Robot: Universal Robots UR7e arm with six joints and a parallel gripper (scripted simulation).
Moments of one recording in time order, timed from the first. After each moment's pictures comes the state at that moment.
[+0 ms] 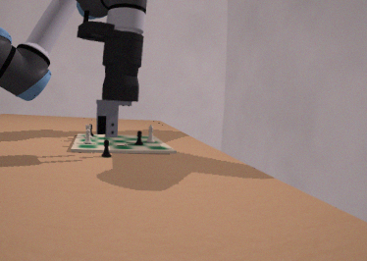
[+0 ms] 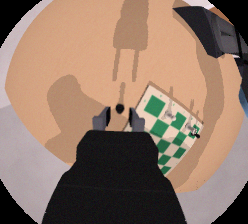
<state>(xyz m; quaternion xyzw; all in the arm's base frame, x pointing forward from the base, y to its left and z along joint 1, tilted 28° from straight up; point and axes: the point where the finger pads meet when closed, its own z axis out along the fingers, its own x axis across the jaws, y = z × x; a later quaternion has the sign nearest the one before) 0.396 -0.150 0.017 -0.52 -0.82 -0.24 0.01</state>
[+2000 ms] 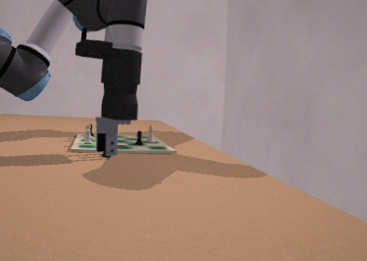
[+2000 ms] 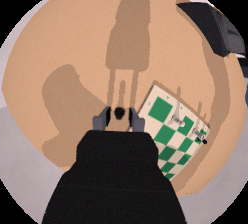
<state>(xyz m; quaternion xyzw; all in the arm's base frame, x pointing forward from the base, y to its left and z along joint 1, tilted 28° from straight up) 0.404 -0.137 -0.012 -0.52 -0.82 -0.24 0.01</state>
